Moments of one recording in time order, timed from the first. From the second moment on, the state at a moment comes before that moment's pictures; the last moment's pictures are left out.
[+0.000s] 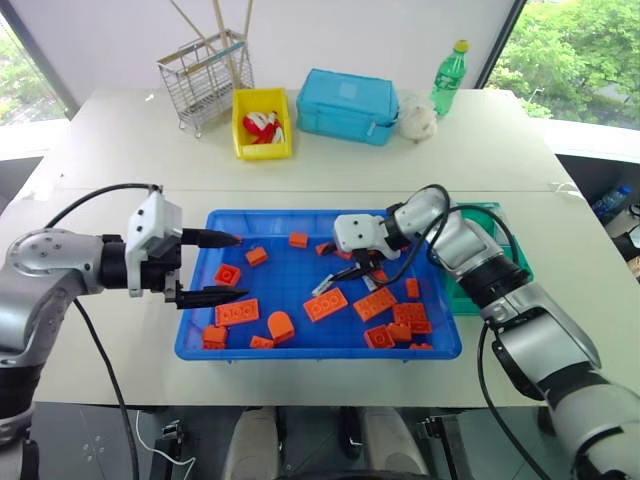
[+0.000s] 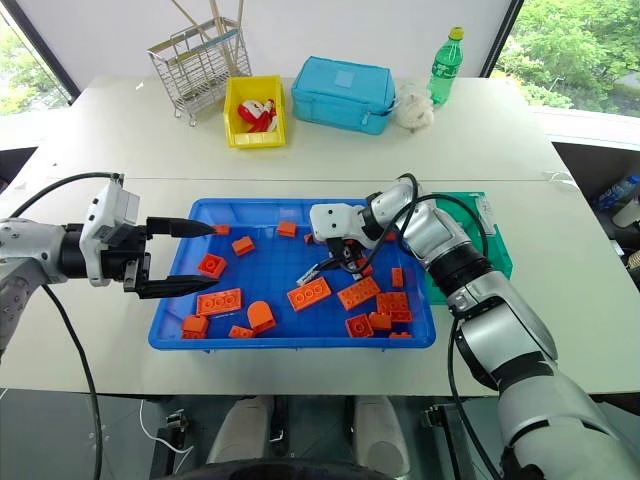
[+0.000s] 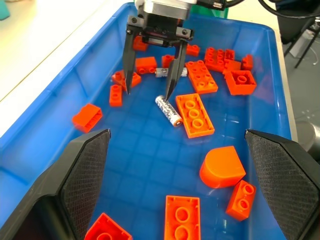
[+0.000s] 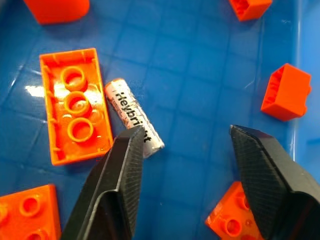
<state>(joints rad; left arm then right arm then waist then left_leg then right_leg) -0.29 0.96 0.15 -0.29 -0.62 0.56 -1.24 -0.94 -0.48 0.51 0.51 -0.04 -0.04 1.34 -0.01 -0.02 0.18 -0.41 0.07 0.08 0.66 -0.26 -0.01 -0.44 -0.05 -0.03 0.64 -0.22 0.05</state>
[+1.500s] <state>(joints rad) -0.23 0.96 0.20 -0.30 -0.62 0.54 -1.21 -1.13 -0.17 0.49 0.99 -0.19 -0.26 1.29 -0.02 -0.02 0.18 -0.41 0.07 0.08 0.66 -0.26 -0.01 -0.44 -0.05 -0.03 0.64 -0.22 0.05</state>
